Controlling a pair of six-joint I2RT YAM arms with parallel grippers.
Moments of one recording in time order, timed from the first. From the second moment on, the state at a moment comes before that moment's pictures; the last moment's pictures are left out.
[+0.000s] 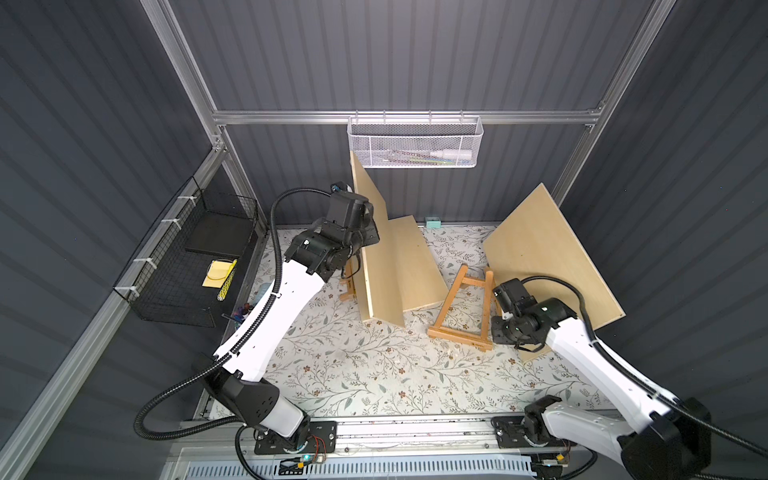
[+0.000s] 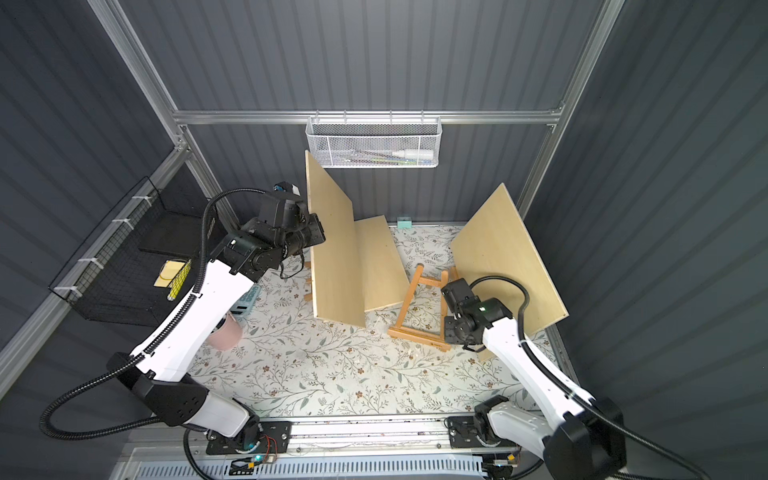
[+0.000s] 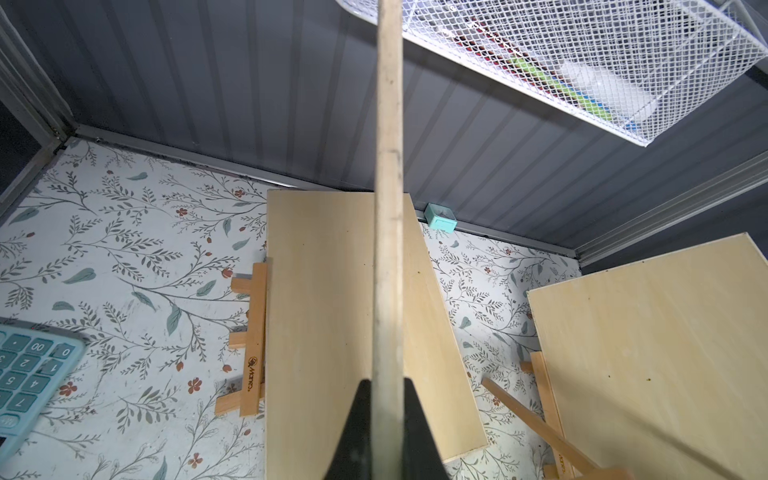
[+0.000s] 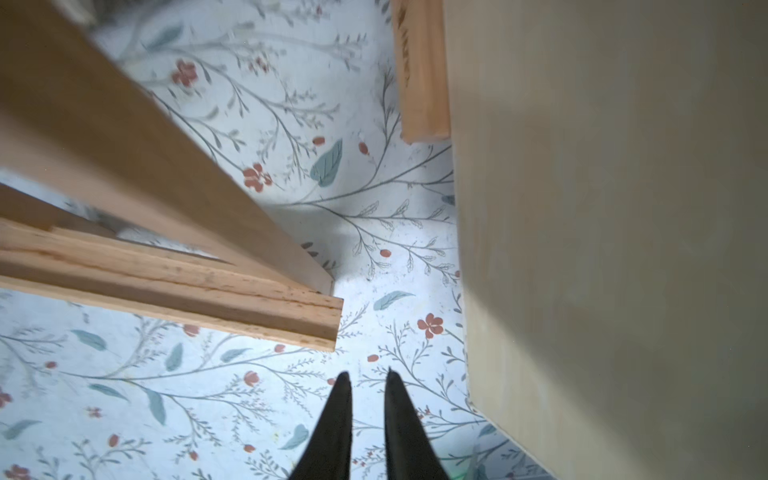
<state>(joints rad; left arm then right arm) -0.60 1.53 1.82 -0.83 -0.29 -0.57 0.38 1.18 0.88 -1.05 0.16 0.42</state>
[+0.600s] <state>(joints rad) -0.61 1.53 1.83 -0.83 -0.31 -0.55 0.48 1.46 0.93 -0.93 -0.04 0.33</state>
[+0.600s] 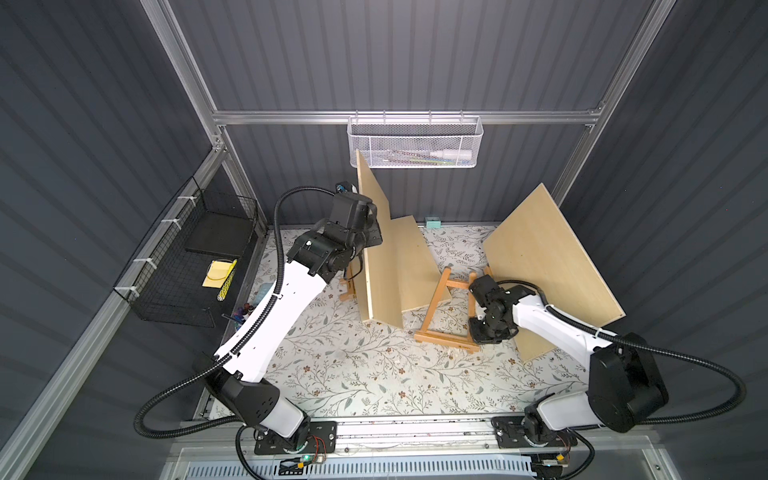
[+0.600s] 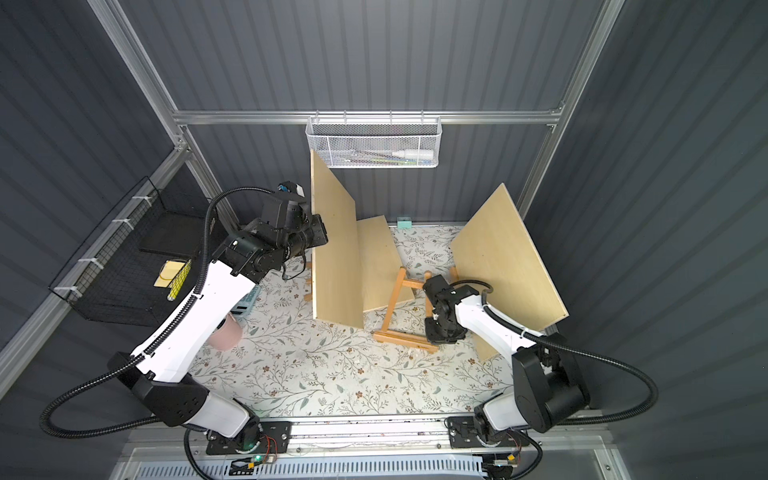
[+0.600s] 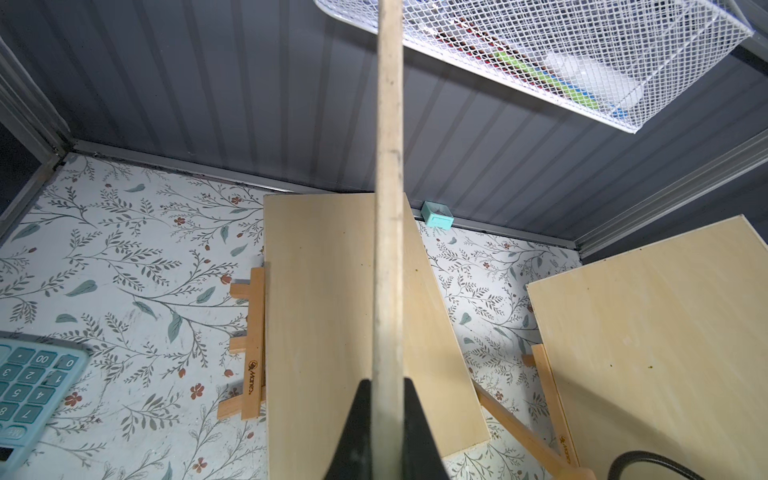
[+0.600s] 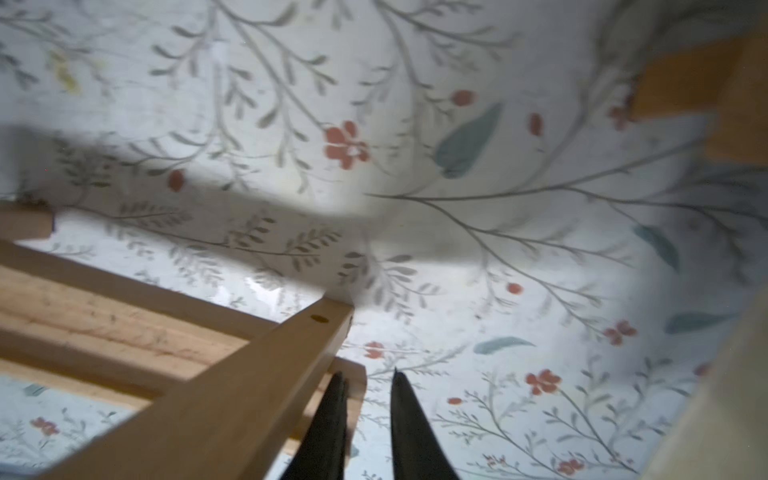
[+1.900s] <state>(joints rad) -0.65 1.54 1.95 -0.94 -0.36 -0.46 0.37 1.33 1.25 -0.74 -0.35 0.19</state>
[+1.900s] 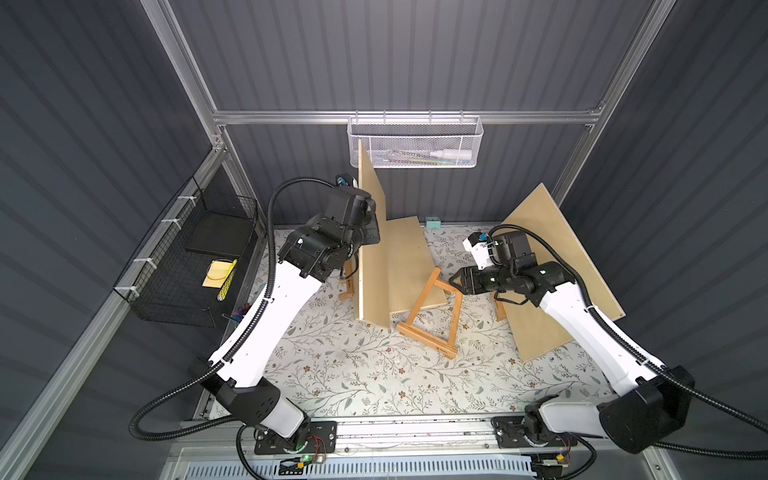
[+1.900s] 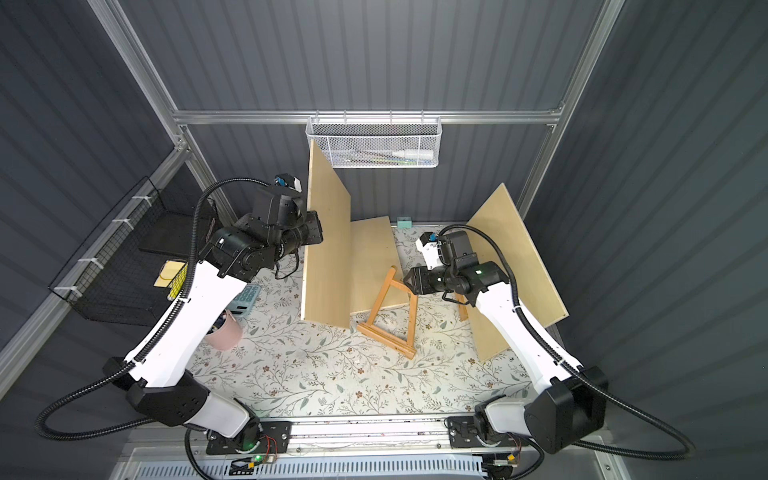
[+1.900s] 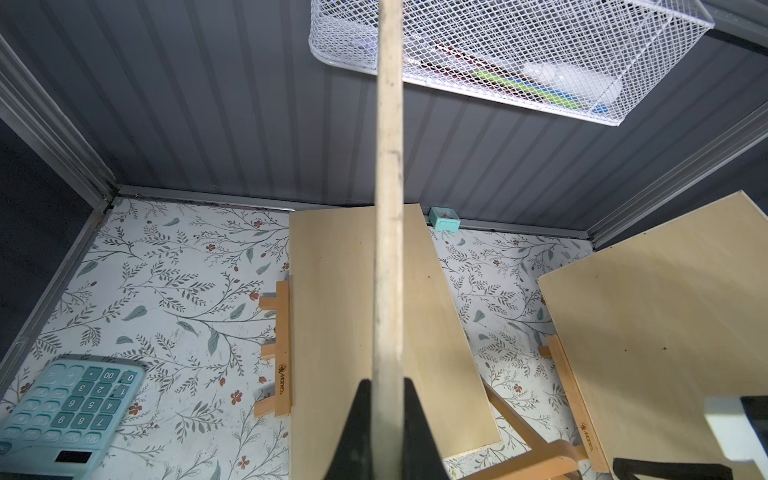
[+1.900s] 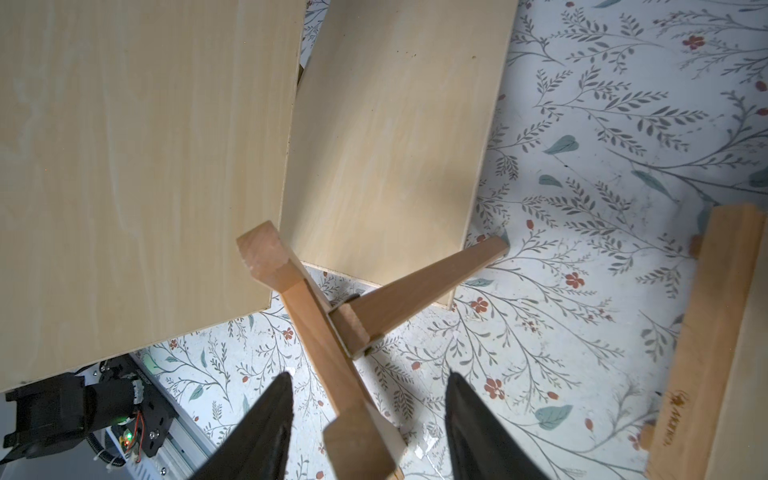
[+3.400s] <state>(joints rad) -0.91 1.60 1.92 -0.89 -0.51 -0.60 0.45 1.12 1.00 -0.54 0.17 0.46</state>
